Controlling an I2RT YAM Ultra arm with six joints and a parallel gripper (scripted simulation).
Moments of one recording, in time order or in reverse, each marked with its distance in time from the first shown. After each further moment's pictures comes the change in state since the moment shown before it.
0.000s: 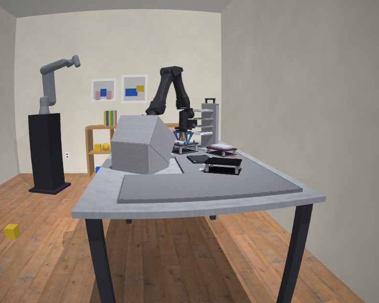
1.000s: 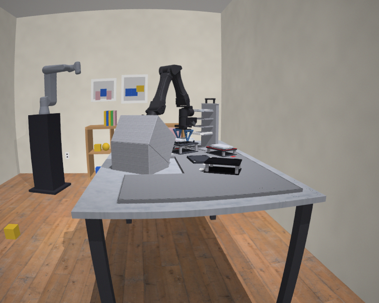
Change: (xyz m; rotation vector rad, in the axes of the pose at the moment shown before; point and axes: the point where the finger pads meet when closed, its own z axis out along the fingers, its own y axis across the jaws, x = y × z) arm 0.003 -0.001 -0.015 0.004 0.003 0.000
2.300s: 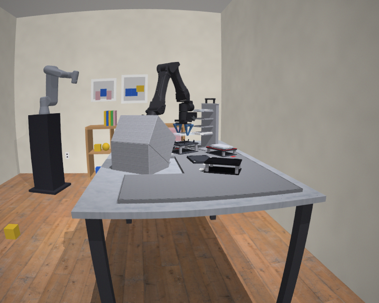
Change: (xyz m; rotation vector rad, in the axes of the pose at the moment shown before) arm -0.001 0.000 -0.035 0.002 -0.002 -0.002
